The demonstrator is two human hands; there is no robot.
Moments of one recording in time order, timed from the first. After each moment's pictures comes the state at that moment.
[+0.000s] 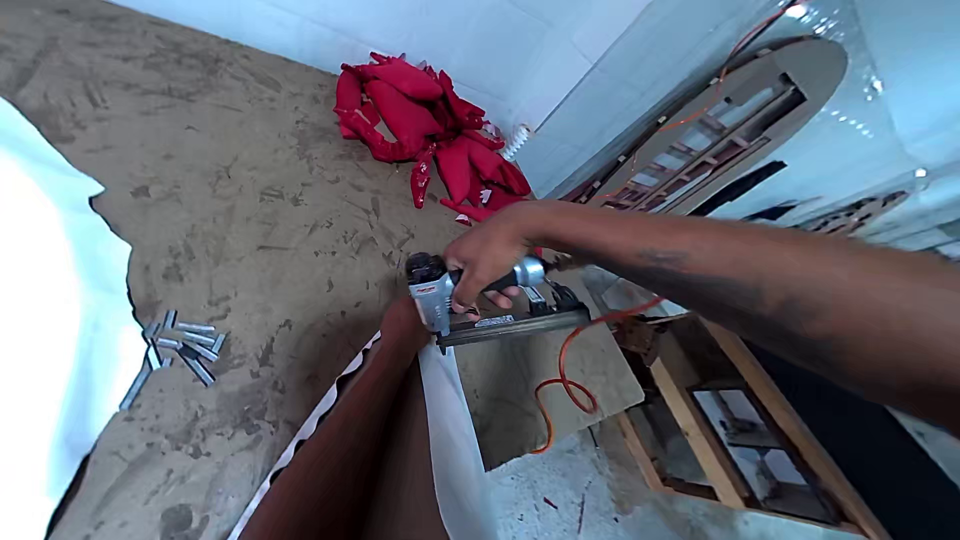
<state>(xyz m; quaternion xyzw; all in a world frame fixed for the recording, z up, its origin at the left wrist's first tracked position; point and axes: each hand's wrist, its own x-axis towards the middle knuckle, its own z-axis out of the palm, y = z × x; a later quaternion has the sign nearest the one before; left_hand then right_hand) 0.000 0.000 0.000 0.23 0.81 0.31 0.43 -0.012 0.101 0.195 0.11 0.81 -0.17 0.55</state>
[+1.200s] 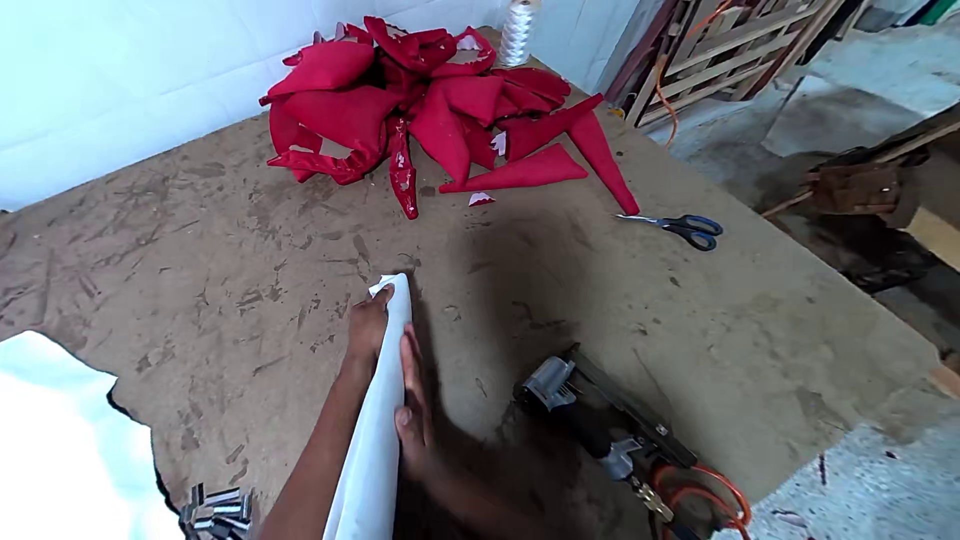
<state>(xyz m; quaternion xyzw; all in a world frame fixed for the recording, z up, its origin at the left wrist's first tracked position) -0.149 0.135 -0.091 0.05 0.83 0.44 0.34 0.007 0.089 -0.141 0.11 0.65 -0.63 -0.41</state>
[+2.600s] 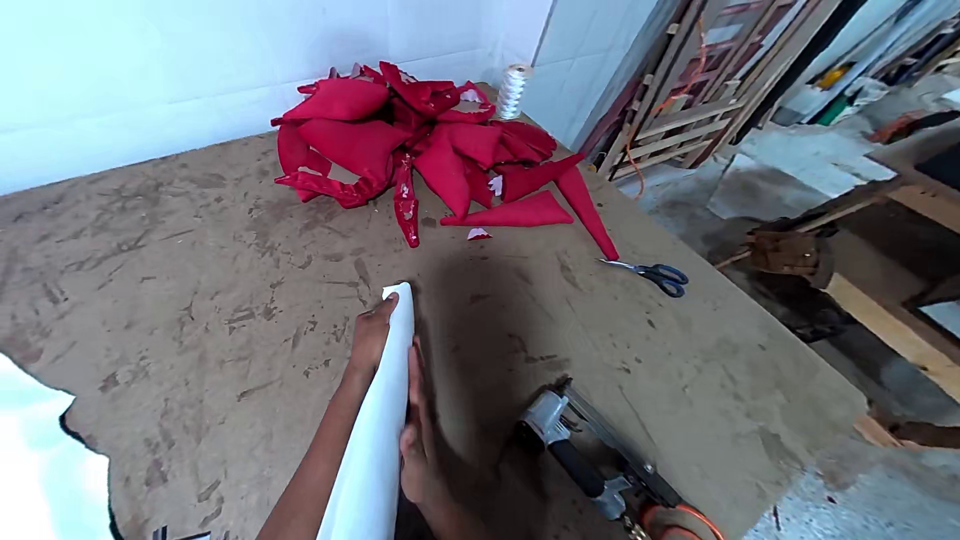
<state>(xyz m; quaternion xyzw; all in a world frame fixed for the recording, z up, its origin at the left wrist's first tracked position) -0.165 0.138 -0.080 0.09 0.76 0.52 0.37 -0.010 0.097 -0.144 0.13 0.66 -0.61 -0.42</state>
